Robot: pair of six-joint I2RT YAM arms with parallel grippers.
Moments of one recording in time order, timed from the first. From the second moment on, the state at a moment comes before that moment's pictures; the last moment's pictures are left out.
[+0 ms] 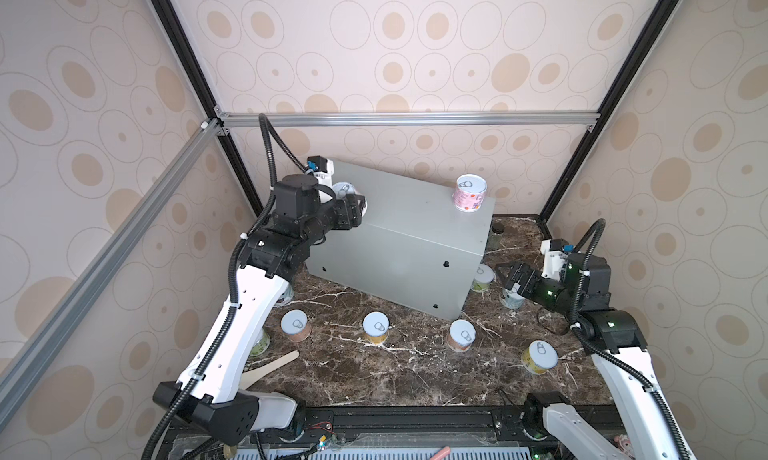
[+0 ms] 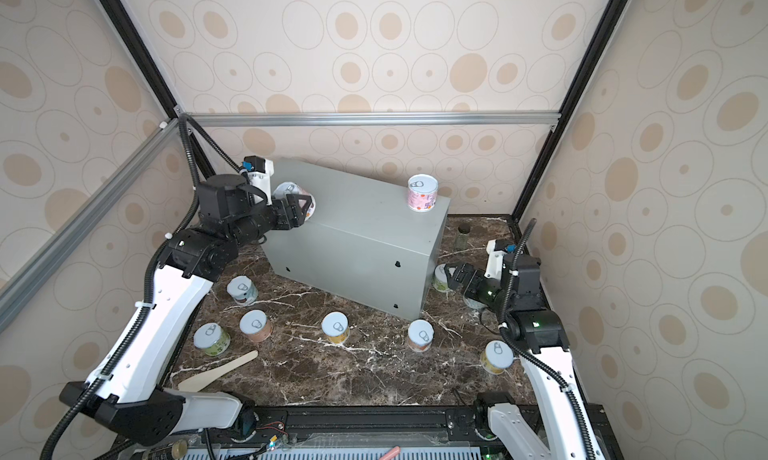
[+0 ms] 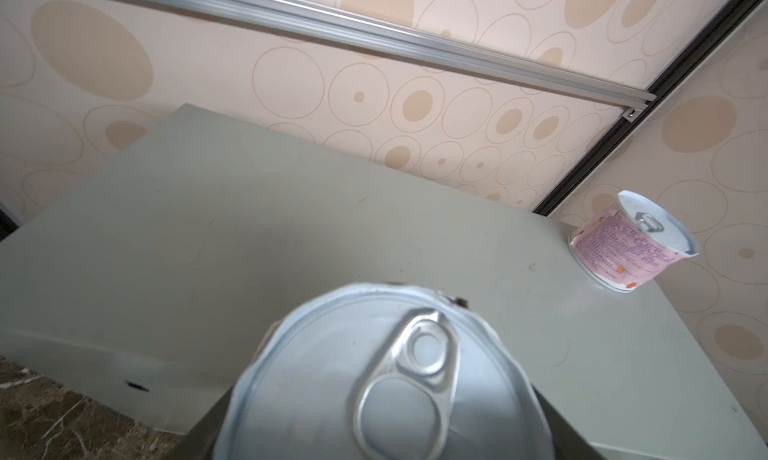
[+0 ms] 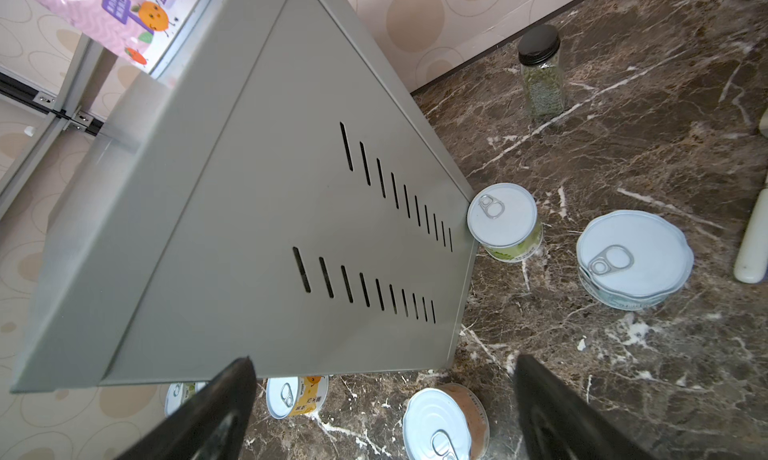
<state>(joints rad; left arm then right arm) -0.39 1.39 1.77 -0.70 0.01 -0.28 0.06 0.84 1.01 -0.69 -0.31 0.52</state>
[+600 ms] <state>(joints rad) -0.76 1.88 2.46 -1.00 -0.10 -0.17 0.06 0.86 1.04 -0.68 -0.29 0.48</state>
